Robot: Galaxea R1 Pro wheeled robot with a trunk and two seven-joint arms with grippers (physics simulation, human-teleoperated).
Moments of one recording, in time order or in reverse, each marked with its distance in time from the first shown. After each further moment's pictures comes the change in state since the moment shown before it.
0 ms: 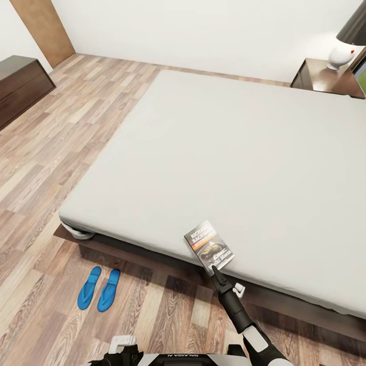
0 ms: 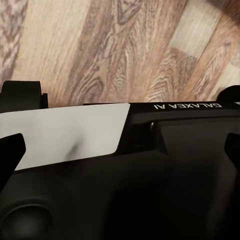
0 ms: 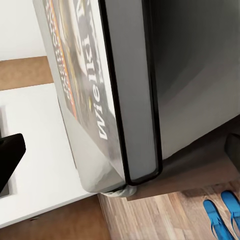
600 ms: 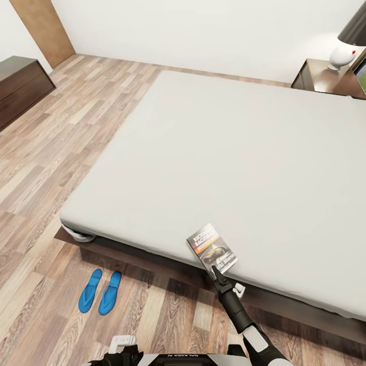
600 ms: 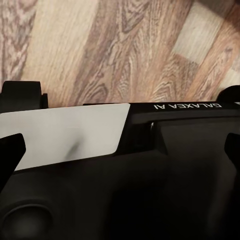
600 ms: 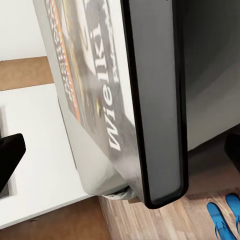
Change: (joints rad) left arm 0.000 0.000 0.000 0.000 0.000 0.000 0.000; right arm 0.000 0.000 0.000 0.000 0.000 0.000 0.000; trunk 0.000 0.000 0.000
